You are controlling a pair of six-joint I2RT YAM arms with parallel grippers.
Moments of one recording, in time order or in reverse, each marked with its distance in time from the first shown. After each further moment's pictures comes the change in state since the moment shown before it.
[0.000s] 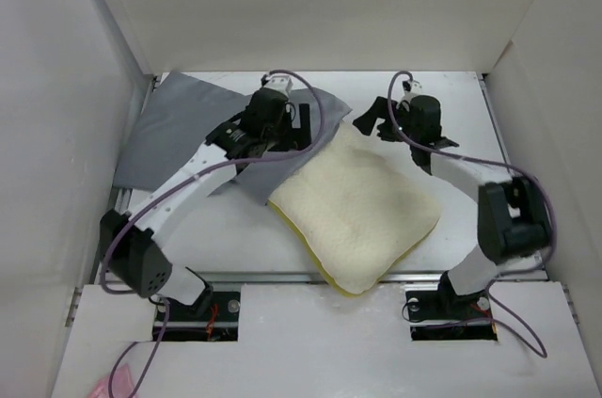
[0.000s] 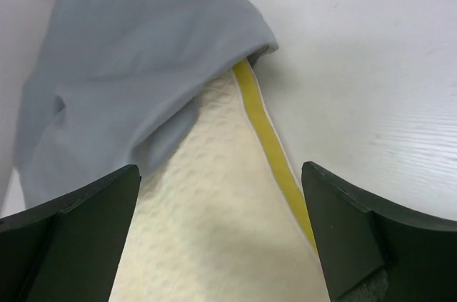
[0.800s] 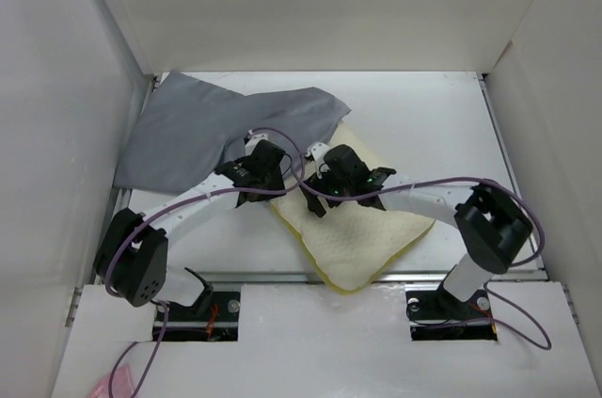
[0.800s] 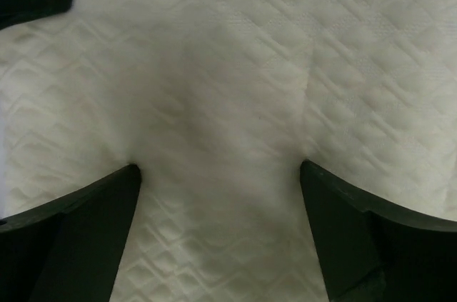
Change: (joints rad) left arm -0.001 -0.087 -0.486 0.073 -0.098 -0.281; right arm 0.579 -0.072 -0.030 -0.457 0.260 -0.473
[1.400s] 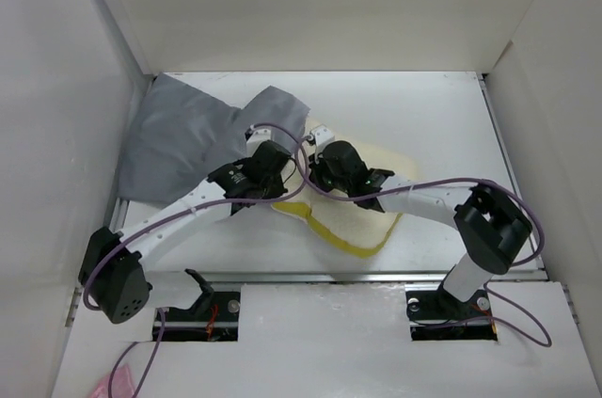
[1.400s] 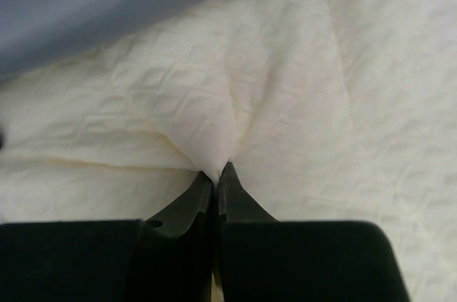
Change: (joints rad) left arm -0.096 -0.099 0.057 -0.102 -0.100 -0.045; right arm 0.021 0.047 0.013 0.249 0.166 0.098
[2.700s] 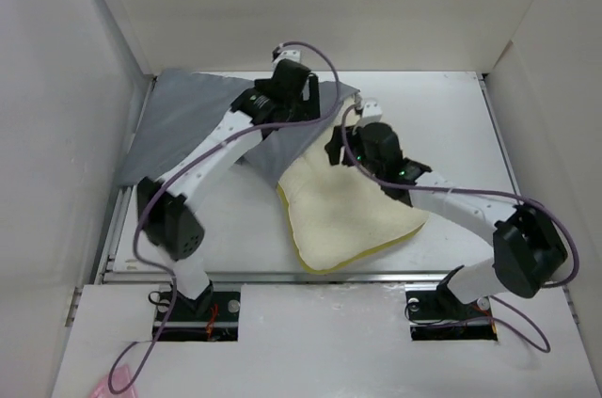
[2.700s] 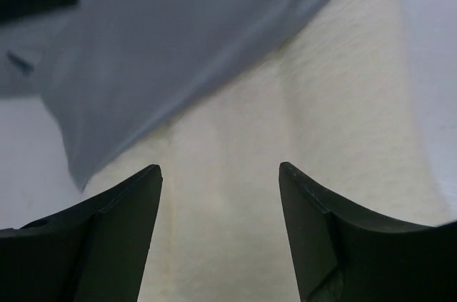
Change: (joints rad) left arm 0.087 0.326 0.687 -0.118 0.005 0.272; right arm -0.099 -0.187 -0.080 0.078 0.105 0.167
